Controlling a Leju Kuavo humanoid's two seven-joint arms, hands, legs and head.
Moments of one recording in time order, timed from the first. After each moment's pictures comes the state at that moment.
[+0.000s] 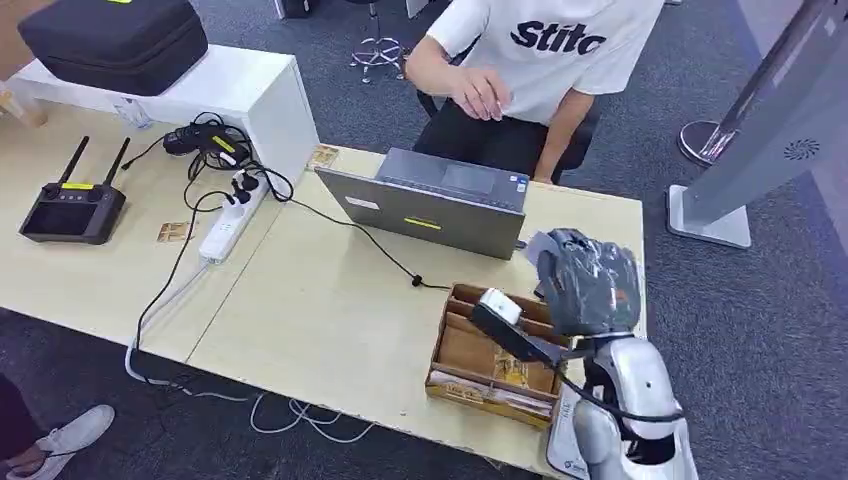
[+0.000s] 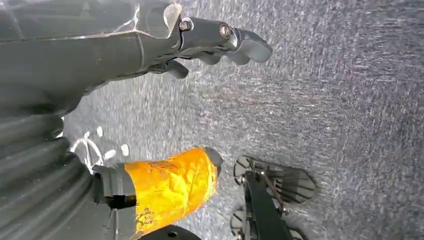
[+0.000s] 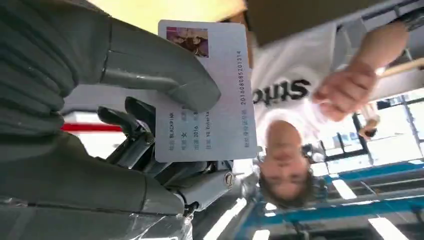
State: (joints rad) left arm -0.08 -0.25 1.27 -0.39 -1.10 -0.07 -0.09; right arm -0.36 0.18 0.34 -1.57 1.42 -0.10 -0.01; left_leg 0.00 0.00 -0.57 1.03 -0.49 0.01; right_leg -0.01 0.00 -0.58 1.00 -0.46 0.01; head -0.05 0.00
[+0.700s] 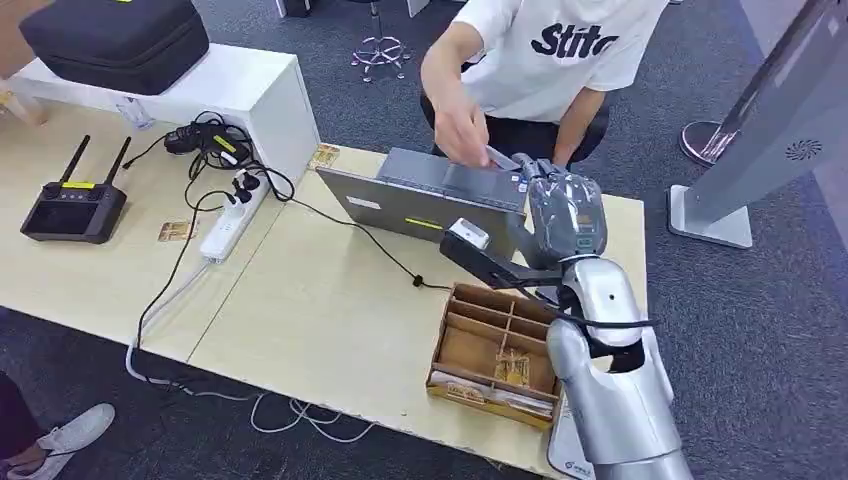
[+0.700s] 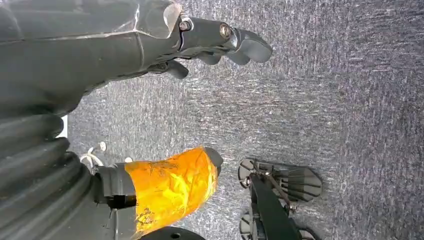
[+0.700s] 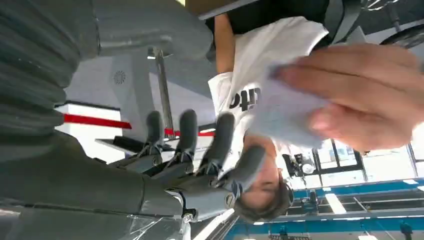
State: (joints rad) left arm -0.09 -0.22 1.24 -0.36 -1.13 -0.07 -0.09; right arm -0.58 0.24 0.32 -1.29 1.40 -0.09 0.02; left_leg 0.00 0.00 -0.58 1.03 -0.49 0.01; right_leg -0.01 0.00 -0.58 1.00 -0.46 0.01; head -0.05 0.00
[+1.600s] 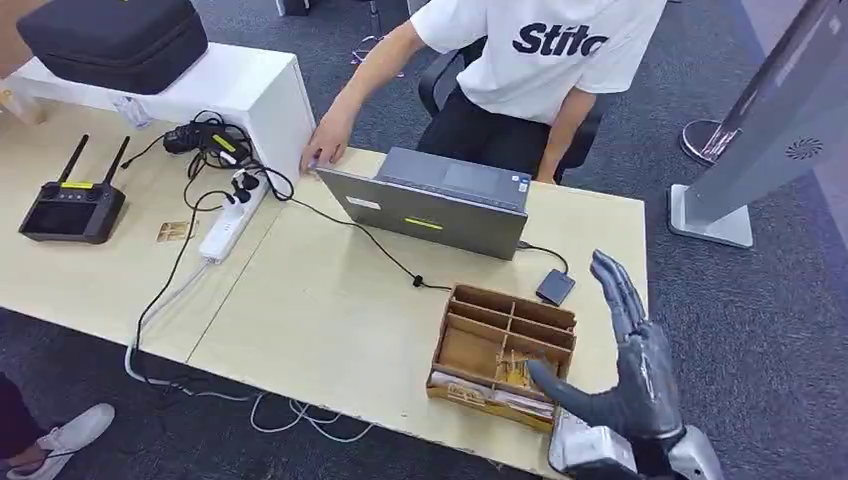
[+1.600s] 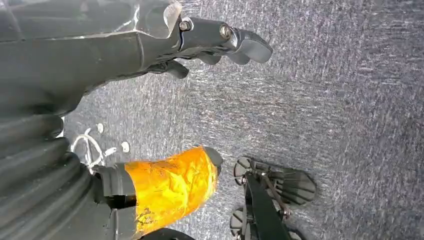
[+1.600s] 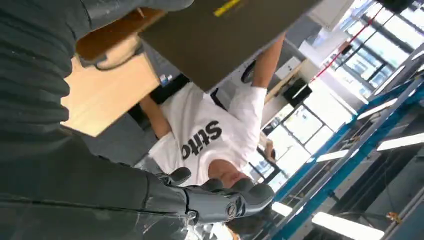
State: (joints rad) left arm -0.07 -0.22 1.27 -0.36 -1.05 -0.05 -0.11; right arm 0.05 0.03 0.23 -1.90 0.70 -0.03 -0.48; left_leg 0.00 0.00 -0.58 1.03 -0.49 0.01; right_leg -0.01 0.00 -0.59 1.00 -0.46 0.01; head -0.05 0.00
